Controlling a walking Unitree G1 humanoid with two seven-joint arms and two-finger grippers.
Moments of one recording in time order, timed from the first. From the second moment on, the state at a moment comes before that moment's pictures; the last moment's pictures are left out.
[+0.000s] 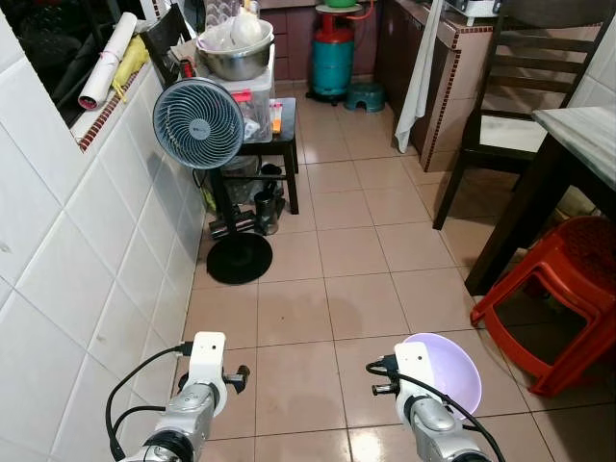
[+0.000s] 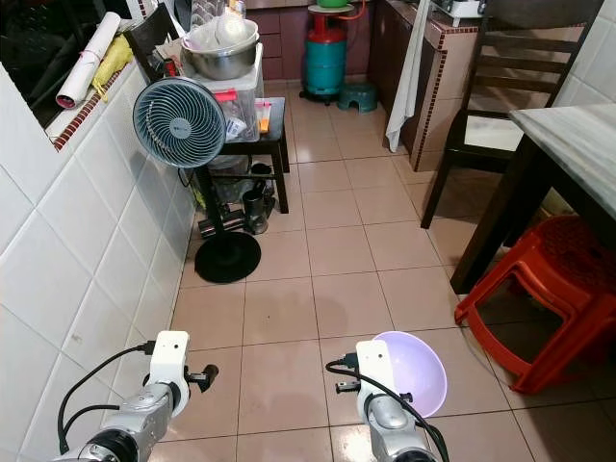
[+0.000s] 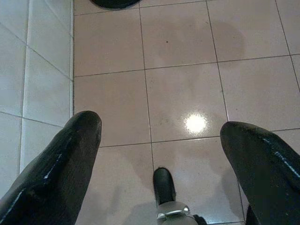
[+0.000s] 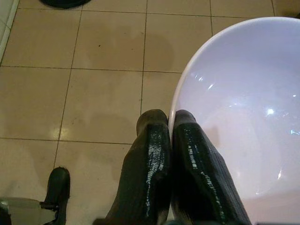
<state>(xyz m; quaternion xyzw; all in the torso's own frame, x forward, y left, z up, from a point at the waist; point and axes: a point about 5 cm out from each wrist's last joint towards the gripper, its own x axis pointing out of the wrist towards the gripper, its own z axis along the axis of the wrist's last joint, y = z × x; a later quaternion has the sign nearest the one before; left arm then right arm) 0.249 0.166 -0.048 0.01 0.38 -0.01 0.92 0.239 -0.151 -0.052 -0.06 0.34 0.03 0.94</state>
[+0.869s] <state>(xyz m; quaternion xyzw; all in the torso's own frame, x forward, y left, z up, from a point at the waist) 0.305 0.157 0.008 -0.03 0.22 -0.04 0.98 0.279 -0.175 -0.007 -0.04 0.19 -0.01 0.98</state>
